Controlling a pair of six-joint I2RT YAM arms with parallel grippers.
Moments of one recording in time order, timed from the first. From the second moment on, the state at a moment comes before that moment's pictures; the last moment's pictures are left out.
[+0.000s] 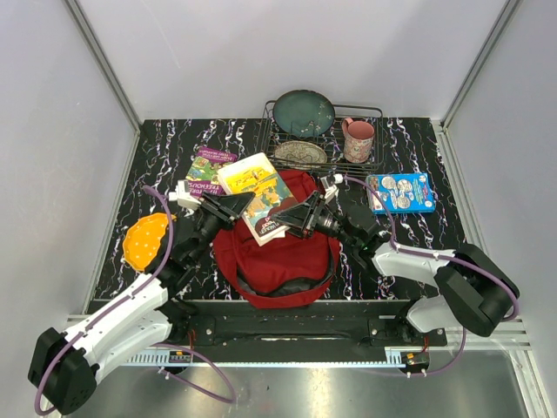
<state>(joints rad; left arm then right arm) -0.61 0.77 0.42 0.42 -0.08 -1.25 0.74 1.38 0.53 1.00 -0.43 1.48</state>
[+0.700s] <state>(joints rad) -0.62 0.66 0.52 0.10 0.11 -0.85 0.75 0.67 0.55 -0.06 0.11 1.24</state>
